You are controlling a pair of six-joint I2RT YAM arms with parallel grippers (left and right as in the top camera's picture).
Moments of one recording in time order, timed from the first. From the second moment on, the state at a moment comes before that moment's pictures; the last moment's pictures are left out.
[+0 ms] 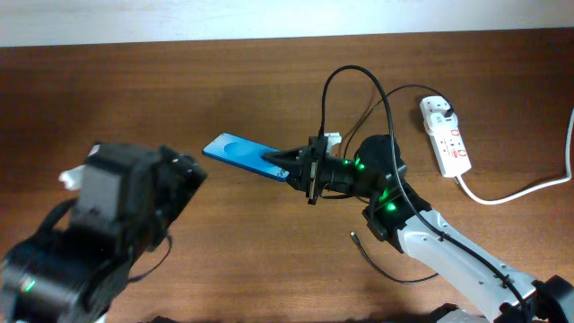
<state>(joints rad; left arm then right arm) -0.38 1.10 1.65 -1.44 -0.16 -1.21 0.51 1.40 0.75 0.57 -0.78 2.08</state>
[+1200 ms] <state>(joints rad) -0.36 1.36 1.52 -0.97 0.22 -1.41 0.51 1.40 0.75 0.71 -0.68 2.09</state>
